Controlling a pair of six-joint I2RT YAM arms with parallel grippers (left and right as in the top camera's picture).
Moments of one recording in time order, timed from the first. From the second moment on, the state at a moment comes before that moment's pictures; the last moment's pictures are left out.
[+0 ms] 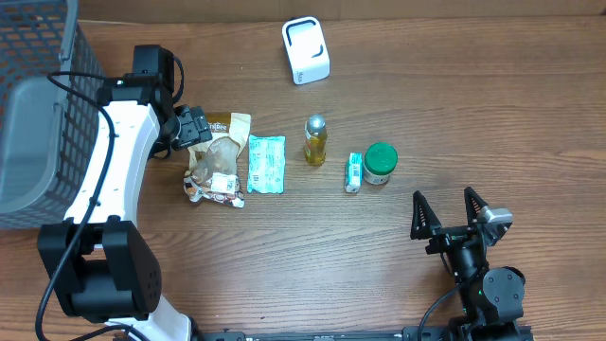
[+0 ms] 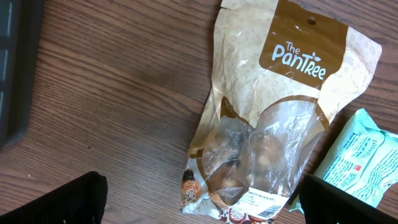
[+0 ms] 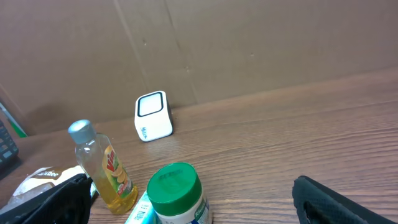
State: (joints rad) left arm 0.02 1.80 1.53 -1.09 -0.12 -0.37; right arm 0.15 0.01 0.02 -0.04 -0.02 0.28
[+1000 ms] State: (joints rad) left arm 0.02 1.80 1.53 -1.09 -0.12 -0.37; right arm 0.15 0.01 0.23 -0.21 -0.14 0.26
